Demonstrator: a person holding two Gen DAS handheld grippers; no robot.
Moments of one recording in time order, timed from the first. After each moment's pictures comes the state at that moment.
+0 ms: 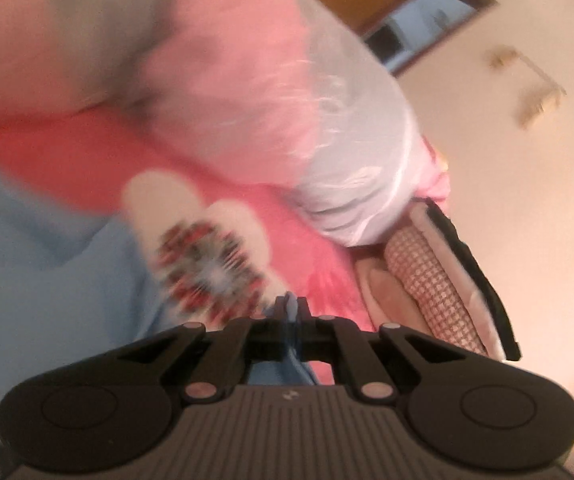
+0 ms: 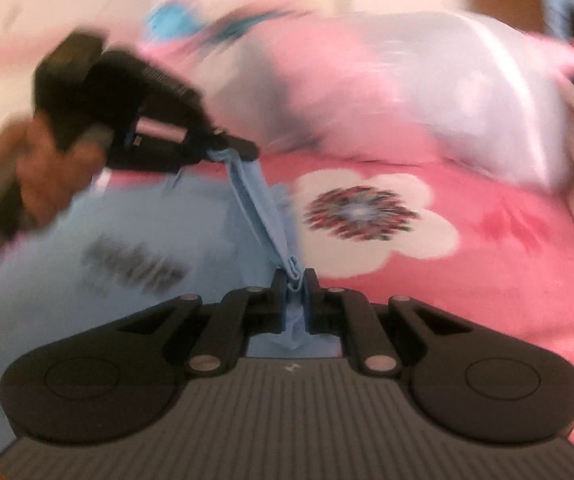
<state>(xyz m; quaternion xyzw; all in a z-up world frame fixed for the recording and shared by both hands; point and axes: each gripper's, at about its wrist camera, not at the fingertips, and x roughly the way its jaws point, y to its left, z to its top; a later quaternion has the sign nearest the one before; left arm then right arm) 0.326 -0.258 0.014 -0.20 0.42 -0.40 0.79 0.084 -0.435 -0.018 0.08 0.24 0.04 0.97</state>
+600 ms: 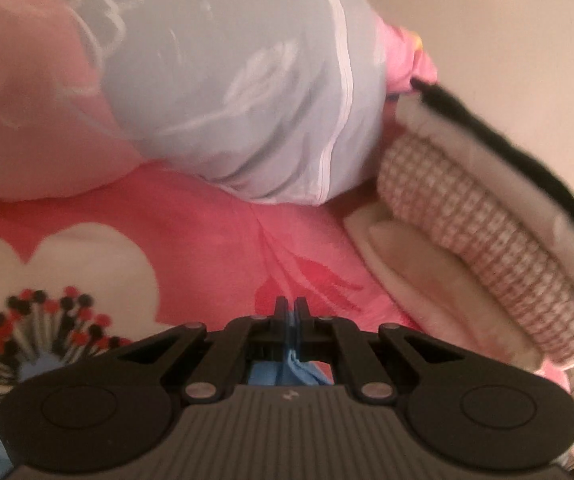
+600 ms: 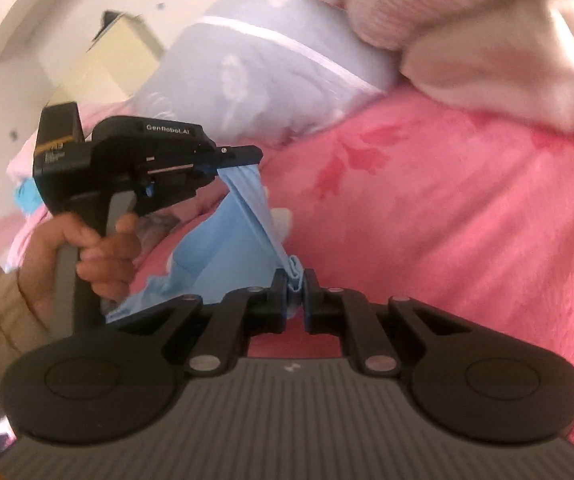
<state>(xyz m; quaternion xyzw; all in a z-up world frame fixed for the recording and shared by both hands) 0.356 -0.460 -0.041 -0.03 0.40 -0.46 0.79 0.072 -0.571 -0.092 0.36 0.18 -0.09 0.91</state>
